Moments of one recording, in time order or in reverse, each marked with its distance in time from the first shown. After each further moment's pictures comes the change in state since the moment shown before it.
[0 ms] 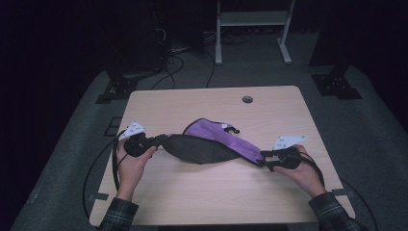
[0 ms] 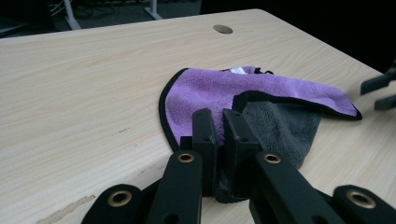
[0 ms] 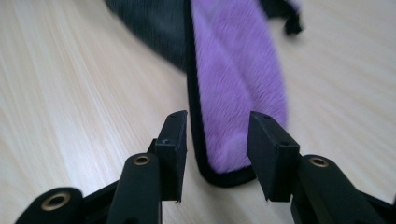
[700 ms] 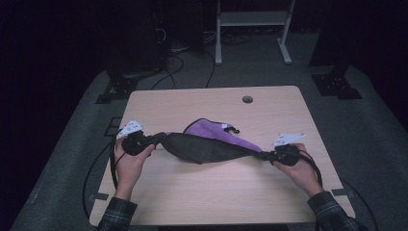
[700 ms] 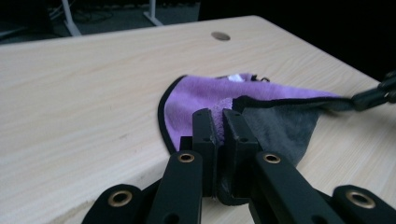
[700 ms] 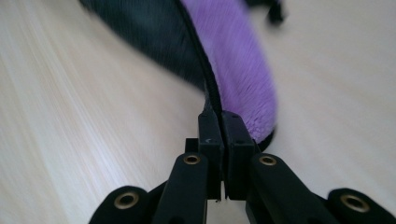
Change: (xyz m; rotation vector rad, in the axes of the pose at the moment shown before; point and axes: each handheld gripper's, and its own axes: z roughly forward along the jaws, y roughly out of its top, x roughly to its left) left arm -0.001 0.011 -0.008 -0.031 -0.009 0.004; right arm -0.004 0.009 -0.007 -0.004 -0.055 0.082
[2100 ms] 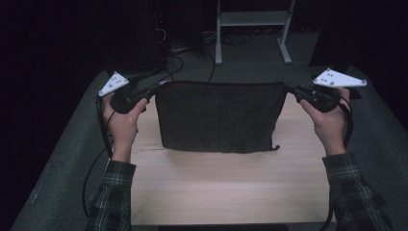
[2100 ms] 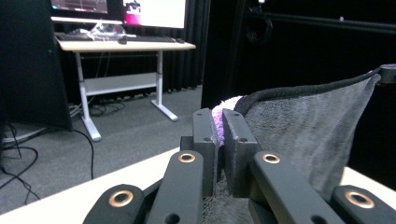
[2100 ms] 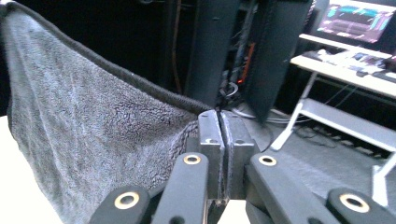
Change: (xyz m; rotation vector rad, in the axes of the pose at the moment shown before) left arm 0.008 0.126 -0.015 -0.317 0.013 0.084; right arm -0.041 0.134 -0.125 -0.475 -0.300 -0.043
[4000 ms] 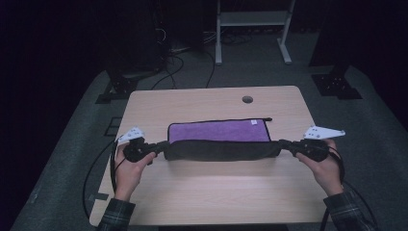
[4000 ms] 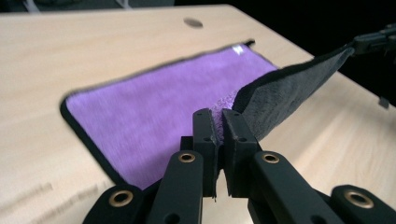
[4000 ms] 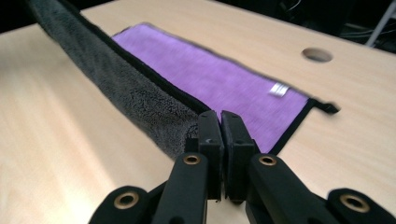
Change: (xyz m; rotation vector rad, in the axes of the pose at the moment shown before) left arm -0.031 -0.146 -0.036 0.376 -0.122 -0.145; right arm 0.038 -0.152 -0.024 0.285 0.222 0.111
